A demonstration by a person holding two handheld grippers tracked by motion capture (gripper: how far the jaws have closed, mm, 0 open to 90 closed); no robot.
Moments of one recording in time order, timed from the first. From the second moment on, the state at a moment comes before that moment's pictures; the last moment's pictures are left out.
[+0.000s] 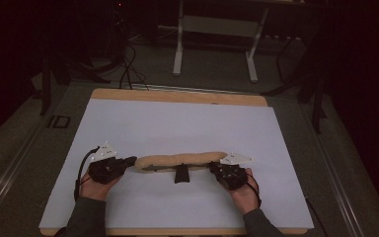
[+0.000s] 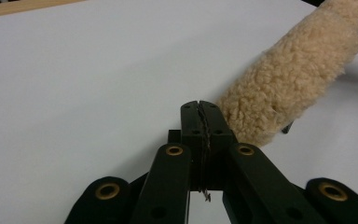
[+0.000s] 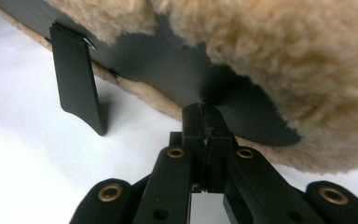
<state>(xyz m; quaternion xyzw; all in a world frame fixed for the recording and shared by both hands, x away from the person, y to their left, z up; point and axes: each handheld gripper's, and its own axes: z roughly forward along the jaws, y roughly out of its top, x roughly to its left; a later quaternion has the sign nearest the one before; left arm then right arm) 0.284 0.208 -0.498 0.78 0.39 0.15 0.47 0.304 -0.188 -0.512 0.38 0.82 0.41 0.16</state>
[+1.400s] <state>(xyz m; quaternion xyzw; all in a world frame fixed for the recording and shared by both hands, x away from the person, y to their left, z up) 0.265 0.198 -0.498 0.79 0.36 0.16 0.48 0.309 -0.165 -0.507 0.37 0.82 0.41 0.16</state>
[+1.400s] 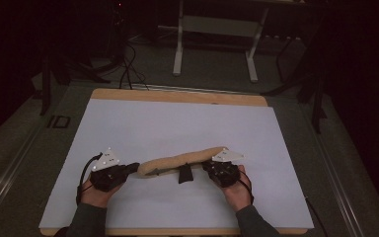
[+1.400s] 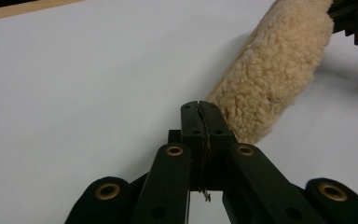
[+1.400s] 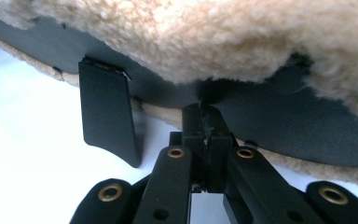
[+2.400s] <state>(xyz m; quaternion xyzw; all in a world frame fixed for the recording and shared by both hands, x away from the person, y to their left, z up) 0.262 0.180 -0.497 0.80 0.33 0.15 0.48 0.306 -0.162 -0.503 0.38 0.81 0.42 0.18</state>
